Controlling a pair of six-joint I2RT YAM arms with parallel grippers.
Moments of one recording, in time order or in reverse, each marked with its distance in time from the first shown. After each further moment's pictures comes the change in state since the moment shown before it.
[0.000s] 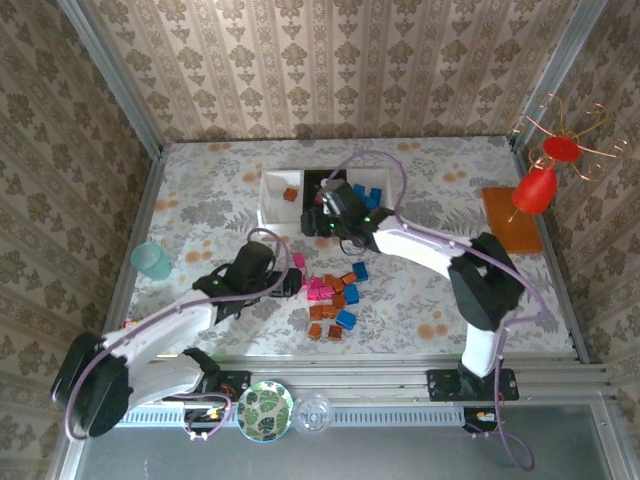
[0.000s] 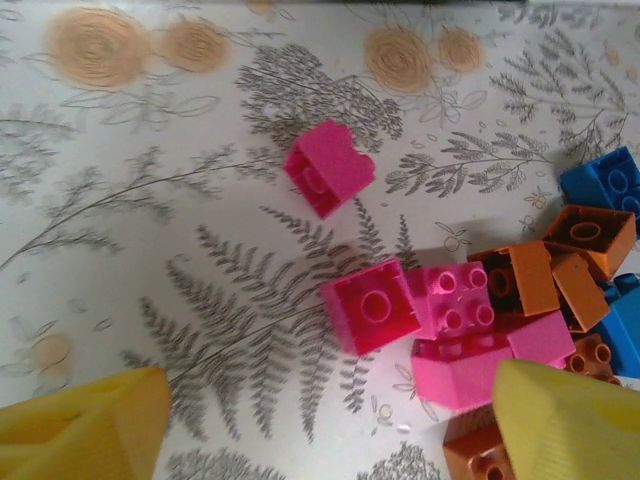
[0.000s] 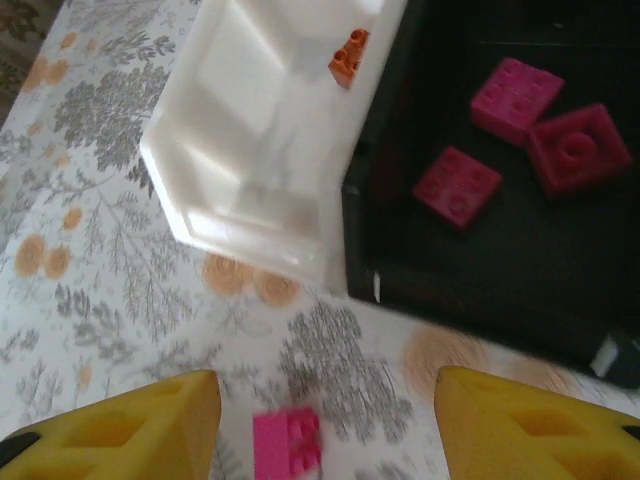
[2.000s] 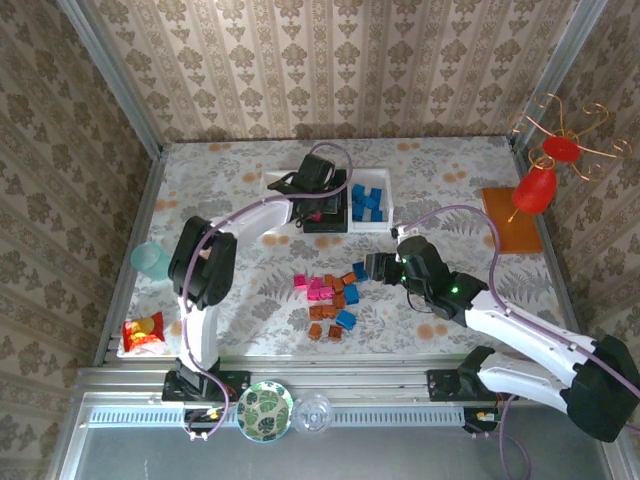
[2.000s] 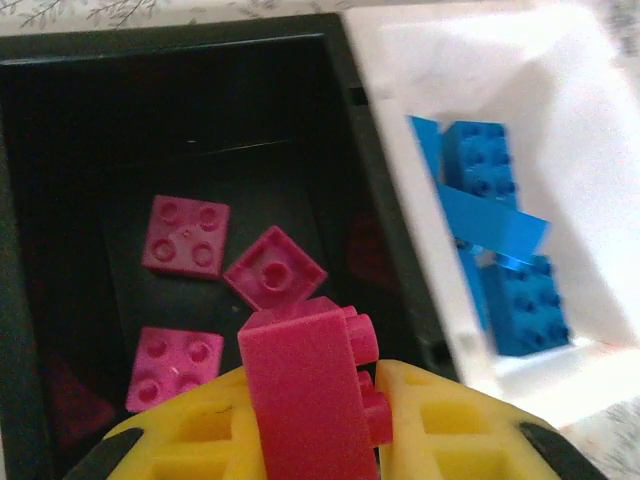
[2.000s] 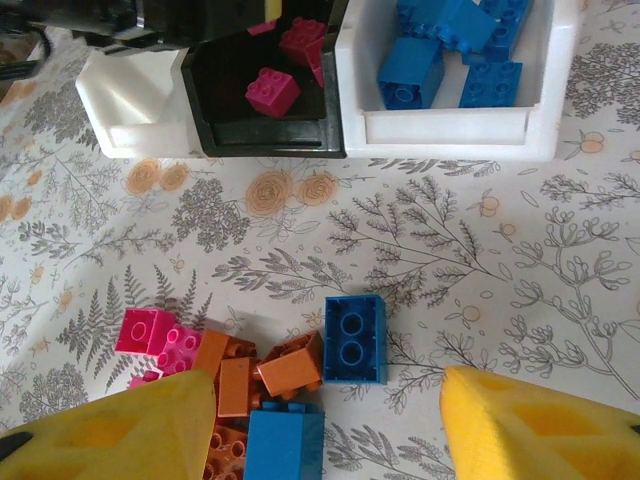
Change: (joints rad) left arm 0.071 0.905 0.997 -0.076 0.015 0.125; right arm -0.015 -0.775 -0.666 -0.016 0.140 0.042
